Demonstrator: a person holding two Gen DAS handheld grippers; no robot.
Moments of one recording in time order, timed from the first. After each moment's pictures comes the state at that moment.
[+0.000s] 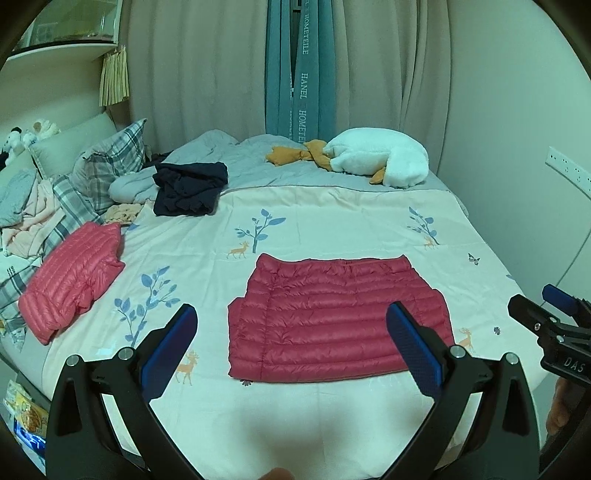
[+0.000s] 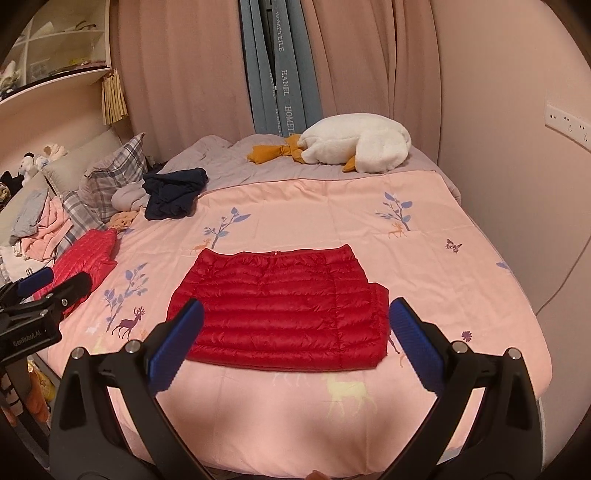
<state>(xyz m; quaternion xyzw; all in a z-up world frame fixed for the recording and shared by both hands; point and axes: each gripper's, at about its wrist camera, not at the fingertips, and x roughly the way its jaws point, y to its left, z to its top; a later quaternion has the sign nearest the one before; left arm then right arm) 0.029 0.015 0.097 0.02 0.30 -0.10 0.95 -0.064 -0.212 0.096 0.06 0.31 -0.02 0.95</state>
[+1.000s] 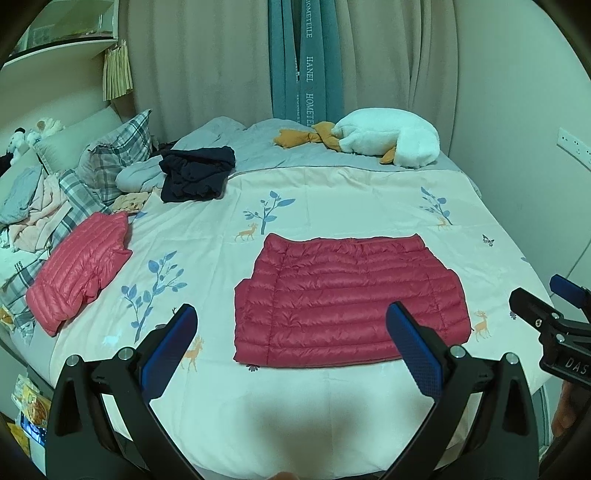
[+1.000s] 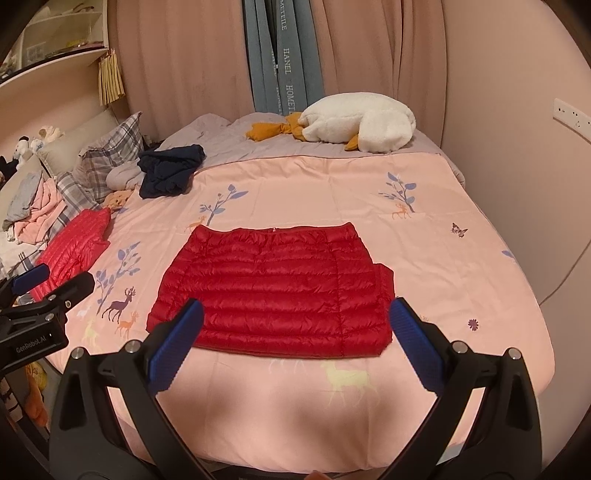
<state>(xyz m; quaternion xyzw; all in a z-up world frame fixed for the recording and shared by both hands) 0.033 0.006 0.071 0.04 0.33 -0.07 0.94 -0.041 -0.206 0.064 0.05 0.34 -0.02 0.94</state>
